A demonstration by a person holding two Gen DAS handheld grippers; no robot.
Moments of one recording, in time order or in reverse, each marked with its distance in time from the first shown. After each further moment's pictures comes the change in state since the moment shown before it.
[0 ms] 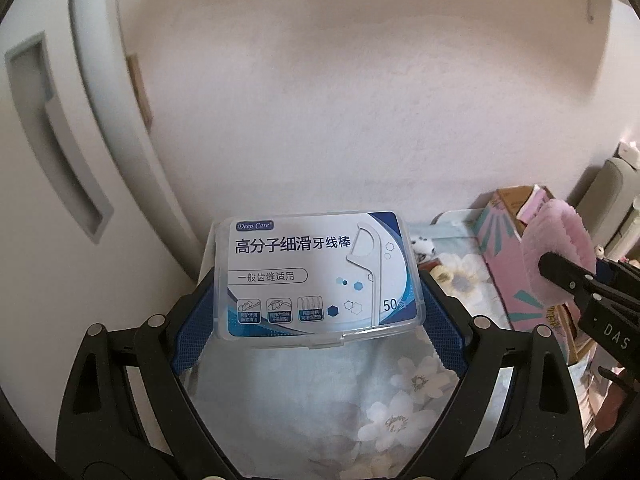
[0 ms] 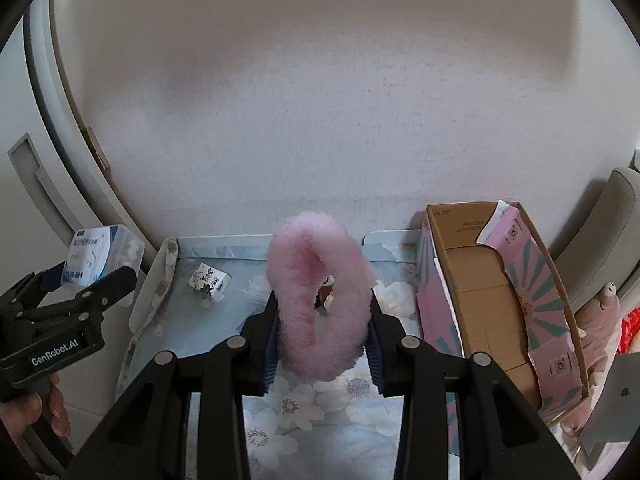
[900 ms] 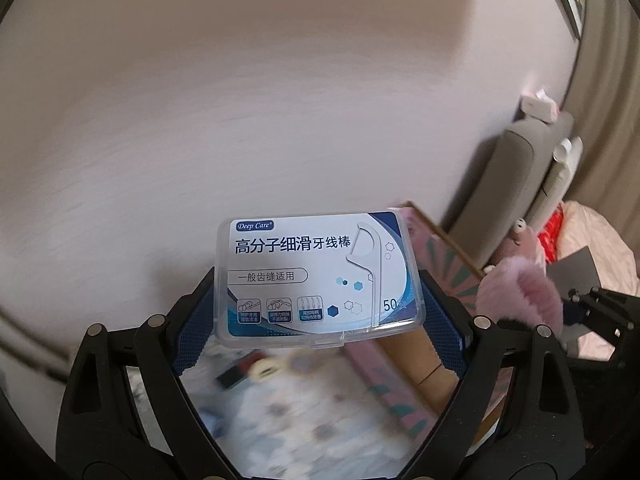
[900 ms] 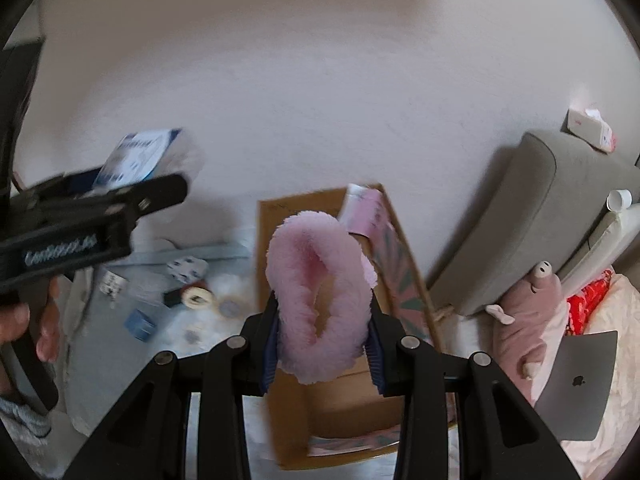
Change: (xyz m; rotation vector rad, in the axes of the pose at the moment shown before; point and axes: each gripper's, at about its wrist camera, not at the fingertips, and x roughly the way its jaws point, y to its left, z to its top) left arm 0.056 -0.229 0.094 0.314 0.013 -0.338; right arm -0.018 -0.185 0.002 0.148 0.076 -0.211
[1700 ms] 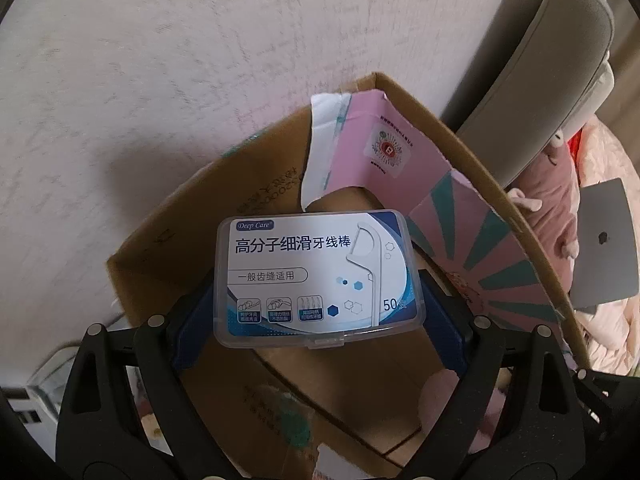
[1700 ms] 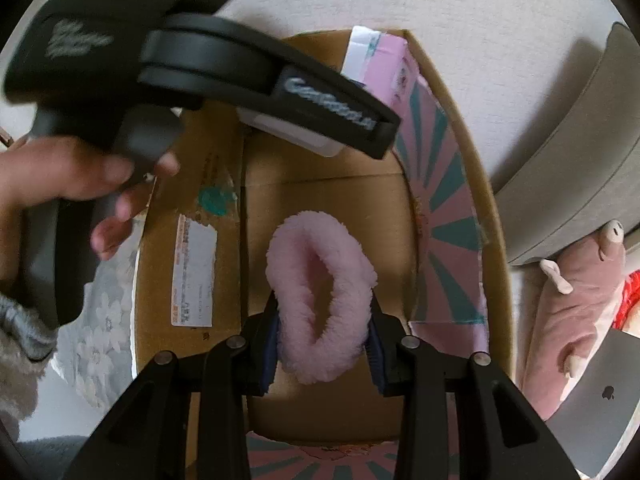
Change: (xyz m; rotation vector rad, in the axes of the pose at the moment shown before) left arm 0.219 -0.069 -0.014 0.121 0.426 -0.037; right arm 0.121 -0.036 -0.055 -0.072 0.315 0.147
